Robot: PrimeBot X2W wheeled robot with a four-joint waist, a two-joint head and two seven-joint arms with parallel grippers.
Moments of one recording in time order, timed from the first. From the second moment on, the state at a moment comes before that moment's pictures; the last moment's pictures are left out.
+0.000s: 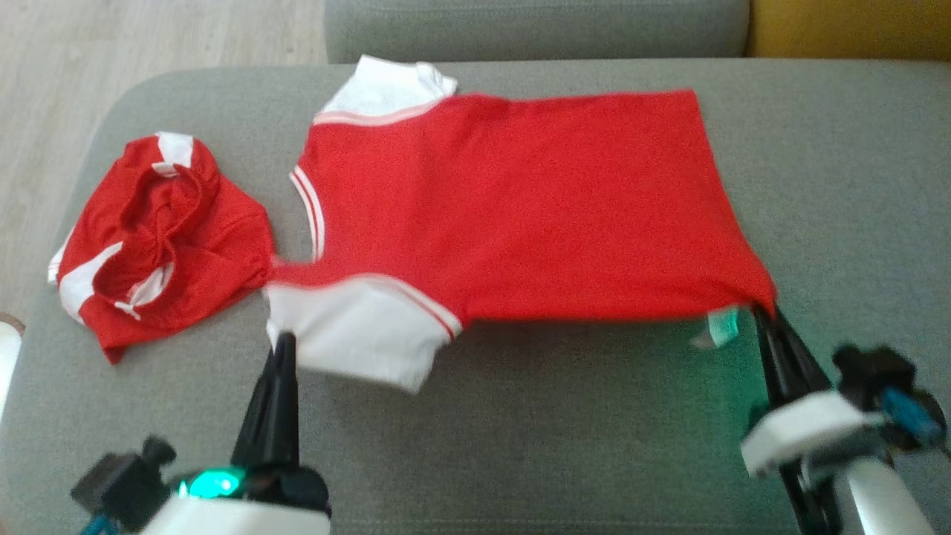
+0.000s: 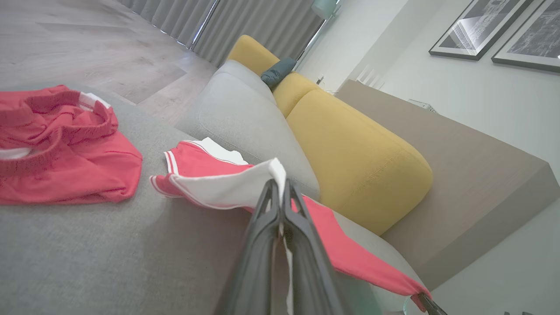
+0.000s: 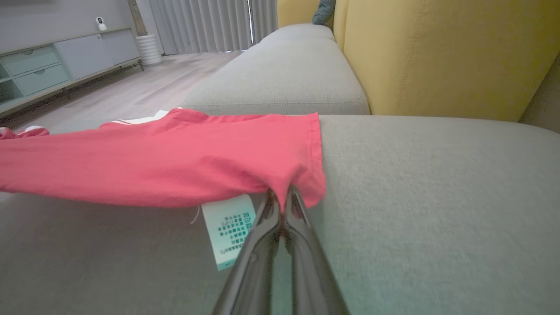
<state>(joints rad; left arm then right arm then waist) 0.19 0.13 -0.28 -0.25 -0.69 0.02 -0.24 -0.10 -0.13 0.05 0.33 0.15 0.12 -0.12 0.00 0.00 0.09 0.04</state>
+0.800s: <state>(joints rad) 0.22 0.14 -0.30 -0.17 -0.73 0.02 -0.21 0.11 -0.09 0.03 0.12 0.18 0.12 0.08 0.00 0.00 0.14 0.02</state>
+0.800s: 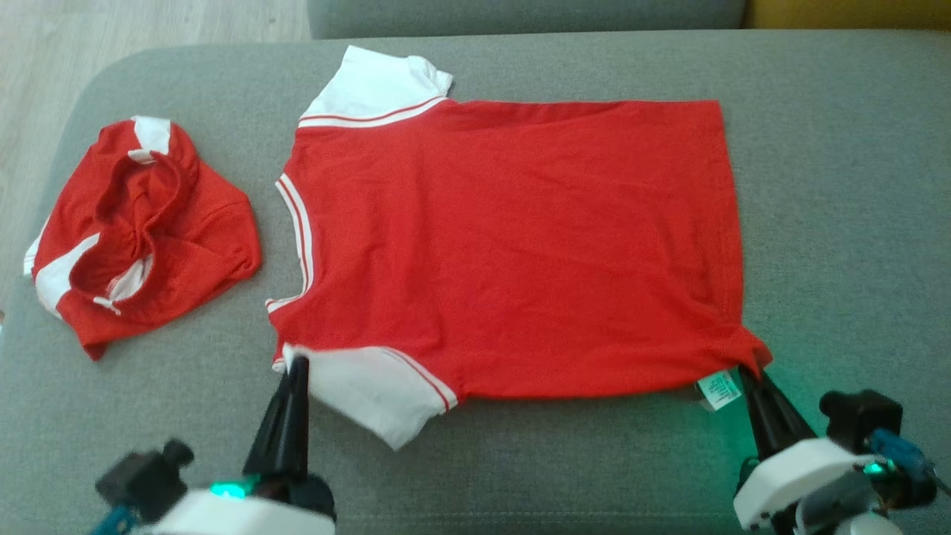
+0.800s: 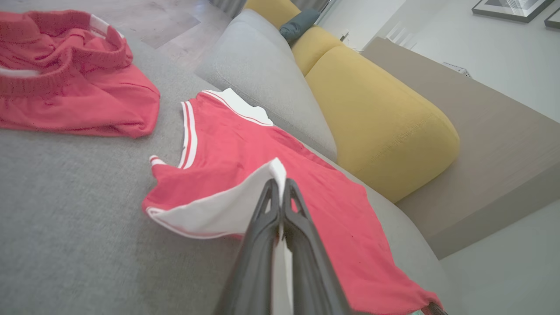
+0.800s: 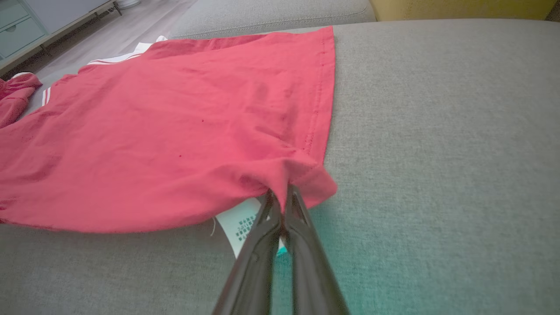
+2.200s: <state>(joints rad) -0.48 0.04 -0.14 0.53 -0.58 -0.10 -0.25 -0.44 -0.08 0.01 0.59 0.16 0.12 -0.11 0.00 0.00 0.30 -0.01</state>
